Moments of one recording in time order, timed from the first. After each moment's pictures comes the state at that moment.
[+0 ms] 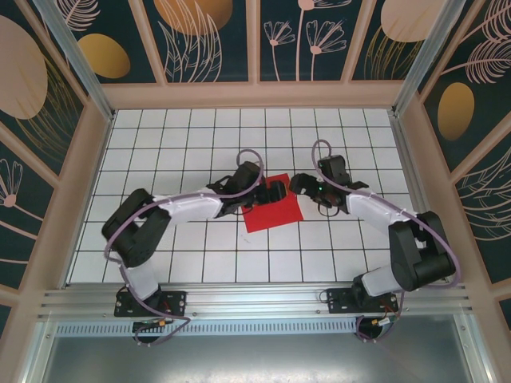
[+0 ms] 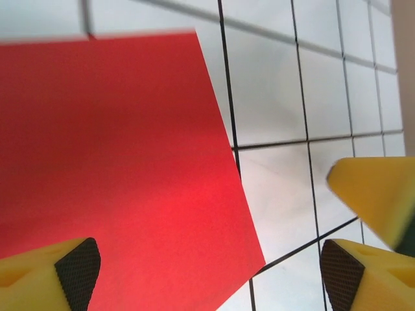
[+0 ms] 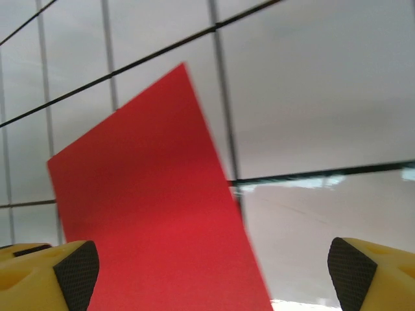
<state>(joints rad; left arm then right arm) -0.79 1.75 1.02 0.02 0.09 -0.91 0.38 1.46 0.79 -0.22 -0.21 0.64</state>
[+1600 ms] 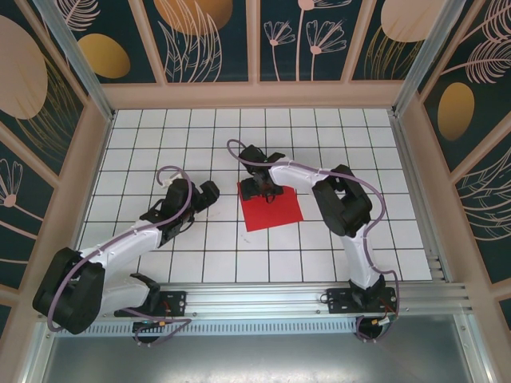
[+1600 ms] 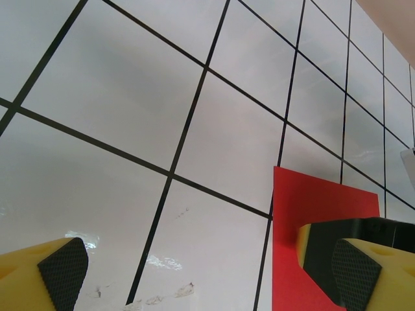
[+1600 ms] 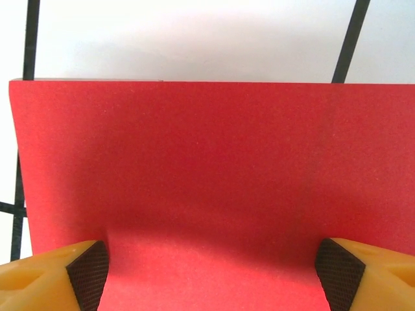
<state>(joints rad) -0.49 1.21 0.52 0.00 -0.14 -0.94 0.75 2.13 1.54 -0.69 0.08 0.47</state>
